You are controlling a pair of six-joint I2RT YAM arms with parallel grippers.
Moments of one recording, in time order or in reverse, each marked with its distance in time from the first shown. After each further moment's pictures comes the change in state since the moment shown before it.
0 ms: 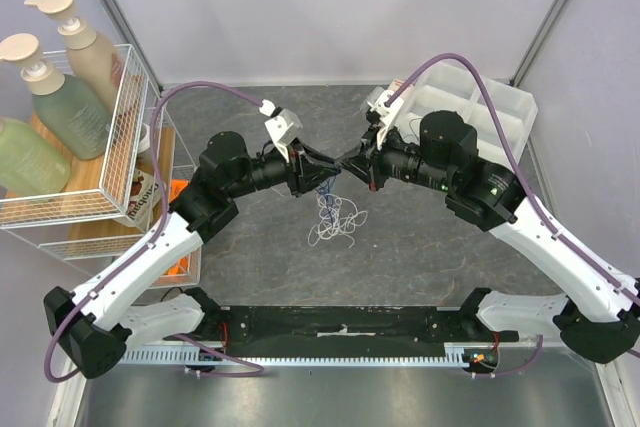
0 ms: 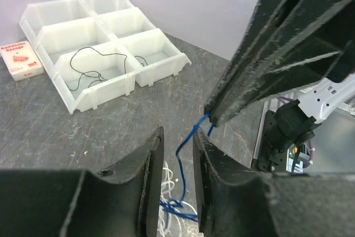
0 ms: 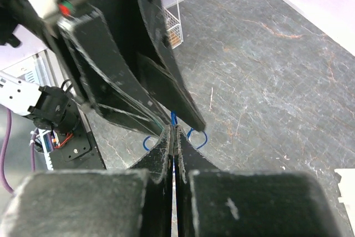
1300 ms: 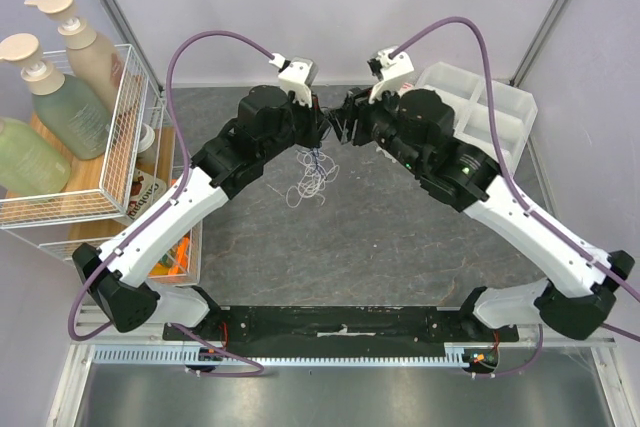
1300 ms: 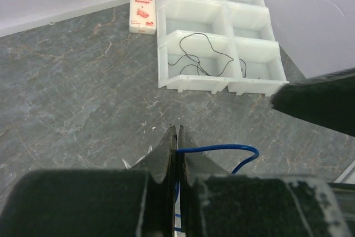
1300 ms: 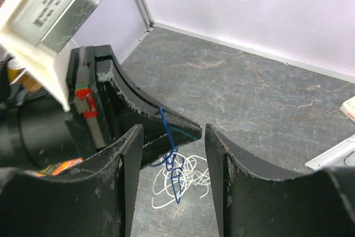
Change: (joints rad) left arm -0.052 0.317 0.451 -0.365 -0.562 -0.112; right arm 0.018 0.146 0.139 0.141 0.449 0.198
